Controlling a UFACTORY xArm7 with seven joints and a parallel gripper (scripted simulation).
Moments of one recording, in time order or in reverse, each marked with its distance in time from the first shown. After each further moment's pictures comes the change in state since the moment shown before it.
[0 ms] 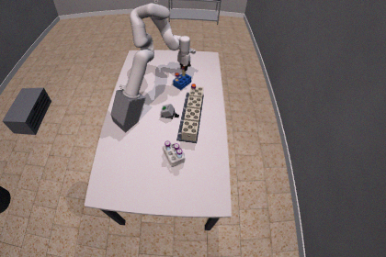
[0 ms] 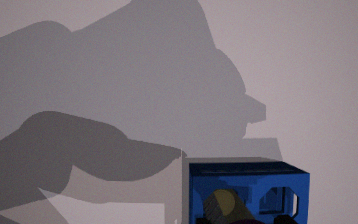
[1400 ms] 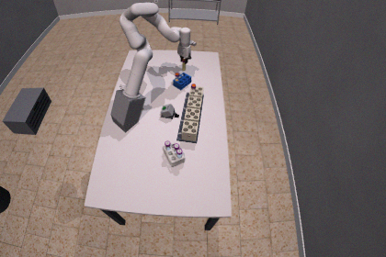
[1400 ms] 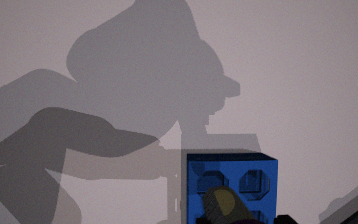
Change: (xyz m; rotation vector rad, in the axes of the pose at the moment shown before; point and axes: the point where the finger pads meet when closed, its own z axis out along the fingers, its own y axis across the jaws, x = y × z) arm 0.000 0.000 -0.074 -0.001 0.001 0.000
